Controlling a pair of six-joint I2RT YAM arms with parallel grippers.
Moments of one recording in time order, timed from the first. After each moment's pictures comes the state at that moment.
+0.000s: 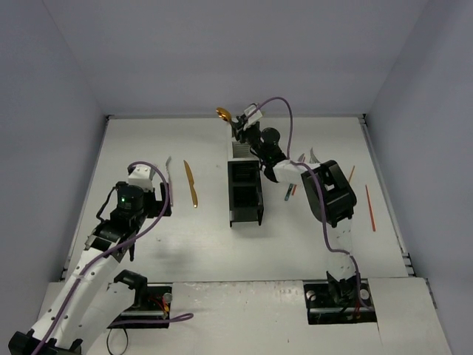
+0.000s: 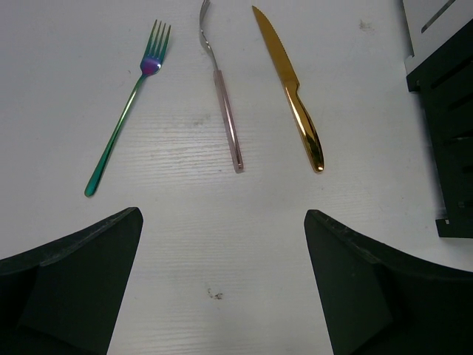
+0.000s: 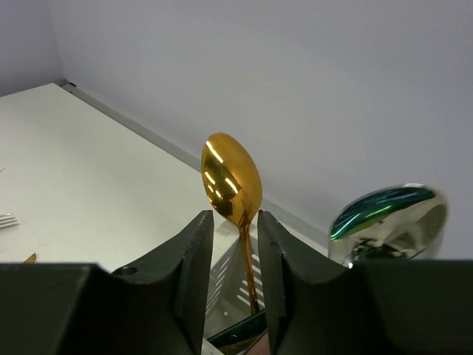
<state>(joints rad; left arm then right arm) -0.33 0.70 0.66 -0.49 -0.22 -0.17 0.49 2.17 1.35 0.99 -0.15 -0.14</state>
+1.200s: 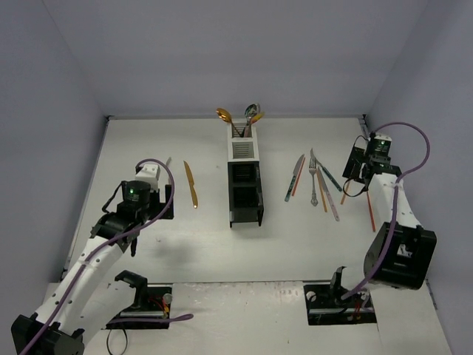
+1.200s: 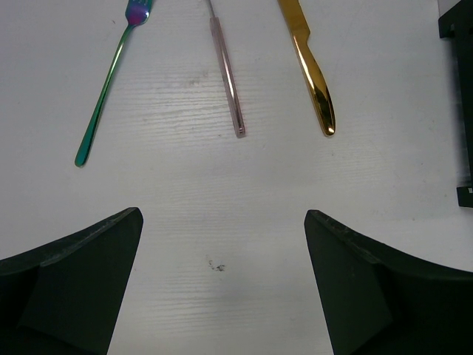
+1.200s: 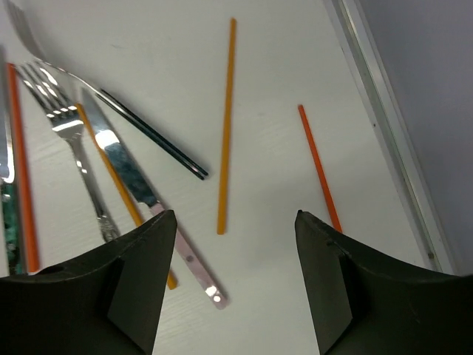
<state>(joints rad) -0.34 0.81 0.71 -0.59 -0.21 -0.18 -0.24 1.40 1.01 -0.42 0.12 0.12</state>
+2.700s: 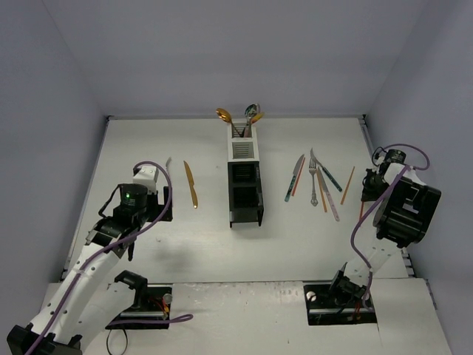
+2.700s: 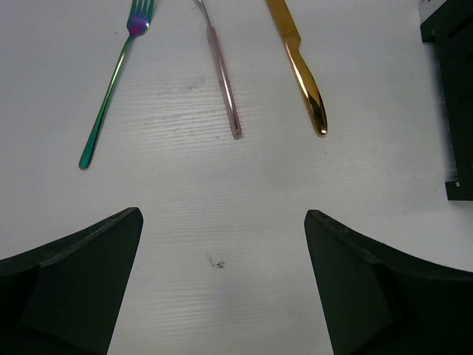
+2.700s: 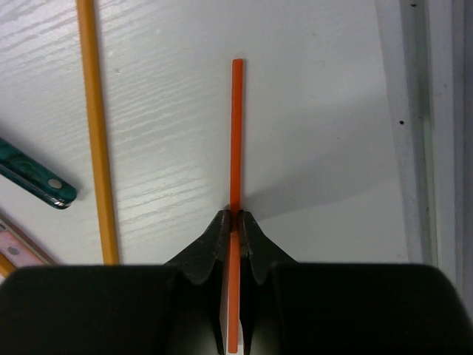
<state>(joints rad) -0.35 0.75 0.71 -0.61 -0.21 -0.17 -0.47 1.85 1.15 -0.52 -0.09 -0.11</state>
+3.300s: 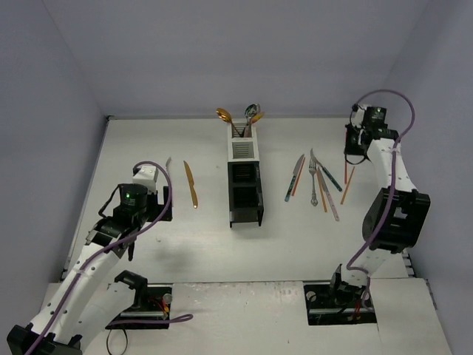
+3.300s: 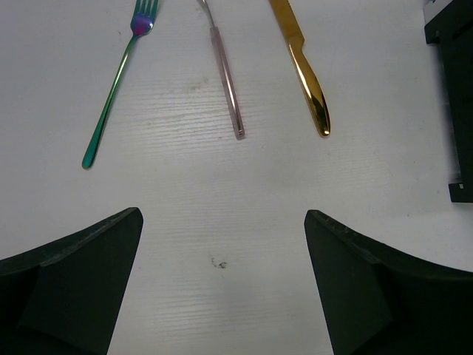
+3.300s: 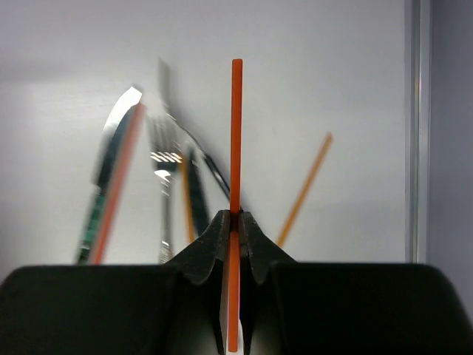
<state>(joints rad) -0.35 0.75 0.71 -0.61 -0.22 -0.17 -0.22 1.74 1.42 -0.60 -0.09 -0.08</state>
